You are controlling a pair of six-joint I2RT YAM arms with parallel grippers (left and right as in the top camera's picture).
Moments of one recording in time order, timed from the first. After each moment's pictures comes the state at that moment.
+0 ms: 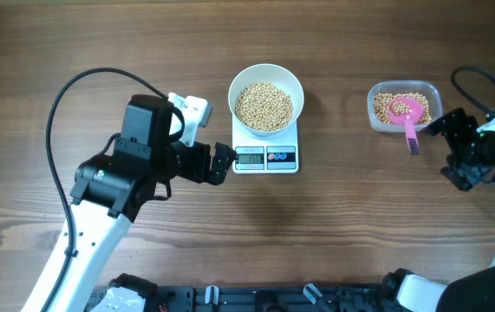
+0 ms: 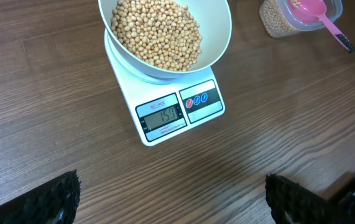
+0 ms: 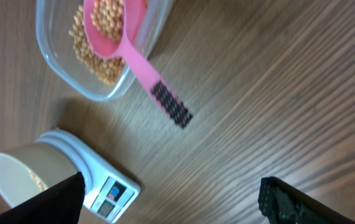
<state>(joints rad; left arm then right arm) -0.34 1.15 1.06 -0.83 0.31 -0.11 -0.47 1.43 1.23 -1.16 -0.32 0.56</state>
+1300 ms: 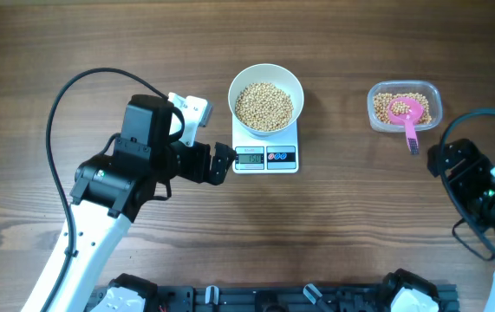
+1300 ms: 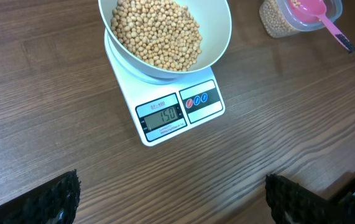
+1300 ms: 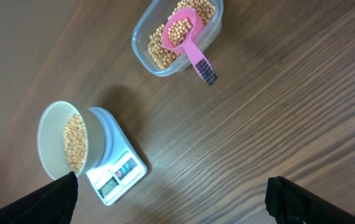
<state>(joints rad) -0.34 1.15 1.06 -0.83 0.31 -0.11 -0.47 0.90 1.23 -1.30 -0.31 0.46</state>
